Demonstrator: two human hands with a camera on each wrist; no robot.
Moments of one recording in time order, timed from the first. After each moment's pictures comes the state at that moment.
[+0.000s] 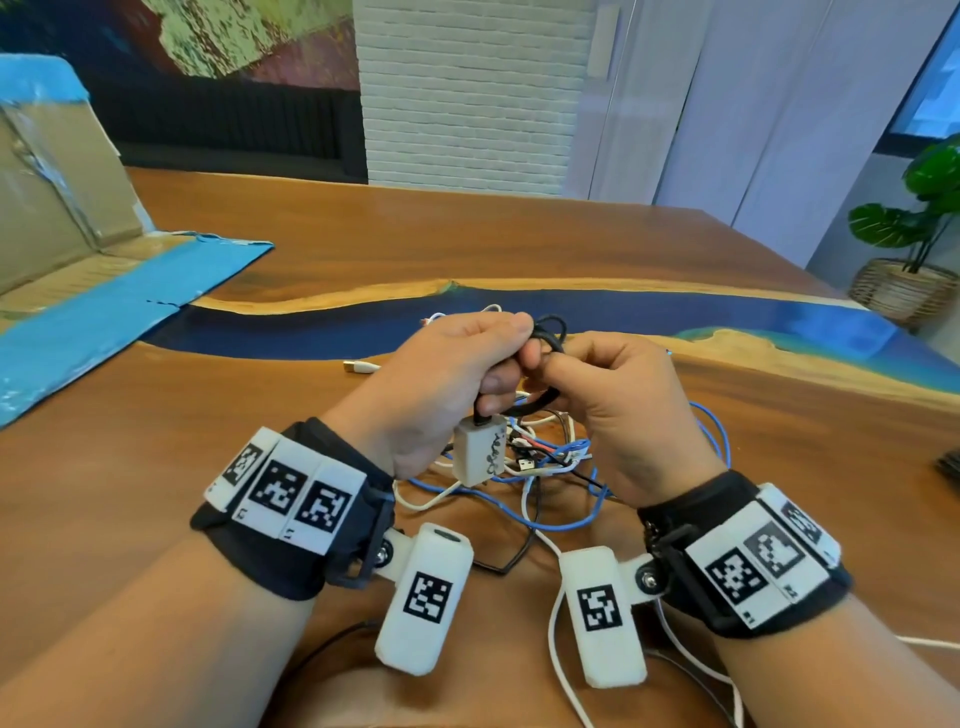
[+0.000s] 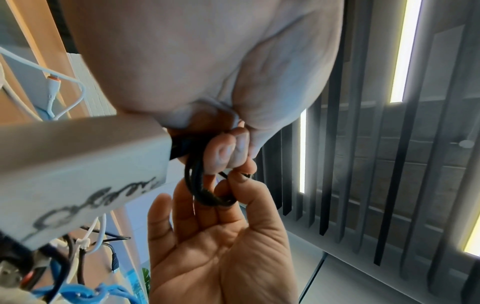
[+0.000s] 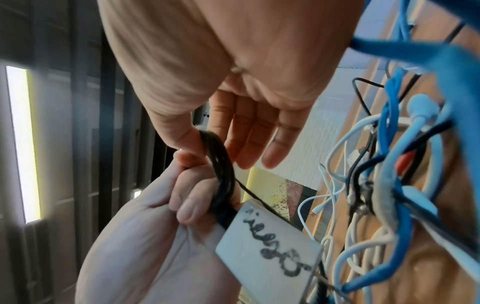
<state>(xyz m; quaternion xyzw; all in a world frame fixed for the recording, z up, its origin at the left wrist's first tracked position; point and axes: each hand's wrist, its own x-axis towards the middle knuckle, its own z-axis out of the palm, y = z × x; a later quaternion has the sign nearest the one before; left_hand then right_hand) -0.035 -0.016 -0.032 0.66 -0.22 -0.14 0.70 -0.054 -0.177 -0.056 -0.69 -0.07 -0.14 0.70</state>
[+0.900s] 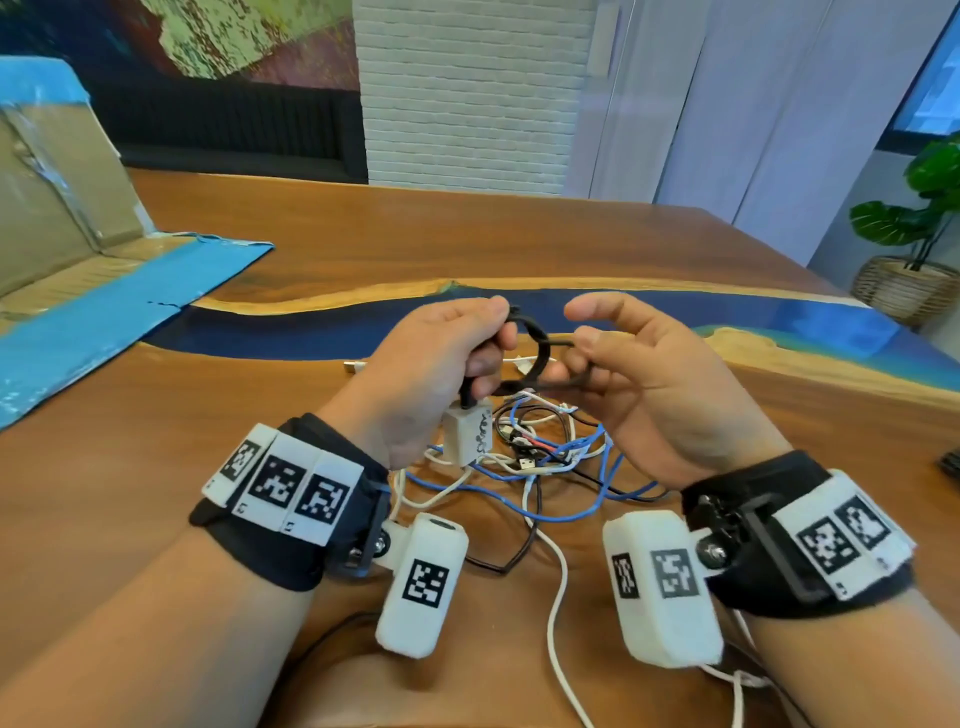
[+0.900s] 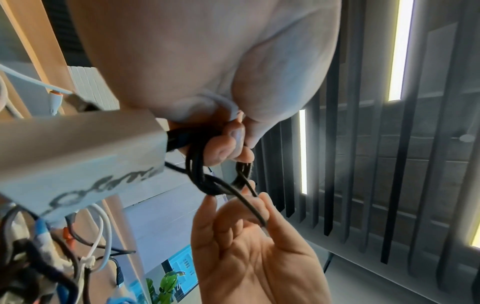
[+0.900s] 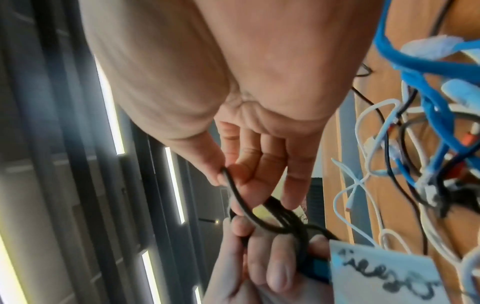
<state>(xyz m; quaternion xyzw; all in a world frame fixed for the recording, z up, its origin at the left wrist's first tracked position) -0.026 -0.013 -0.036 0.68 -0.19 -0.07 0.71 -0.062 -0.197 -0.032 -0.59 -0.09 -0.01 0.80</state>
